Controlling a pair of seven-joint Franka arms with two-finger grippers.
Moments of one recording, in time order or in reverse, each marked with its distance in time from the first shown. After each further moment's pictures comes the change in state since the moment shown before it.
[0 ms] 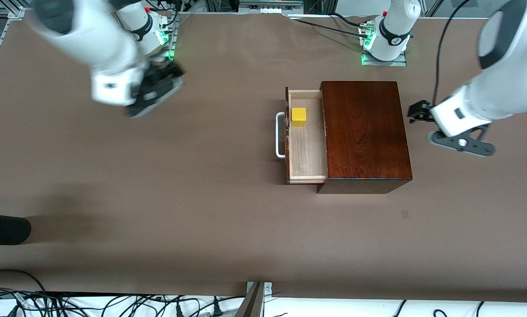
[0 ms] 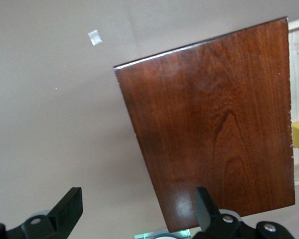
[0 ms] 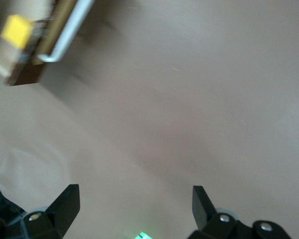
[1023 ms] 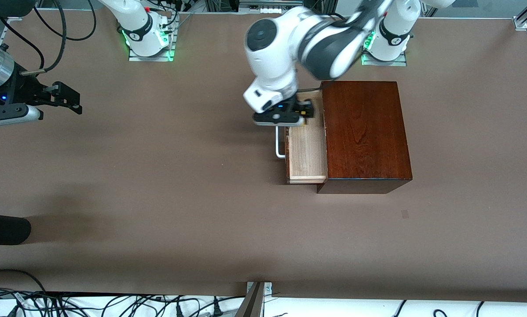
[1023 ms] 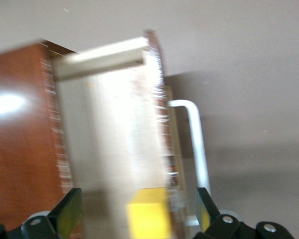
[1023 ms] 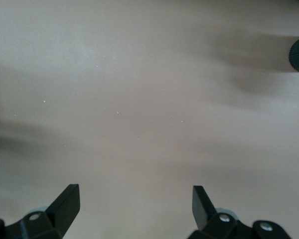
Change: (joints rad) left arm -0.616 0.199 0.000 -0.014 0.213 0.285 -0.732; right arm -0.265 -0.083 -0.217 -0.003 -0.132 0.010 0.088
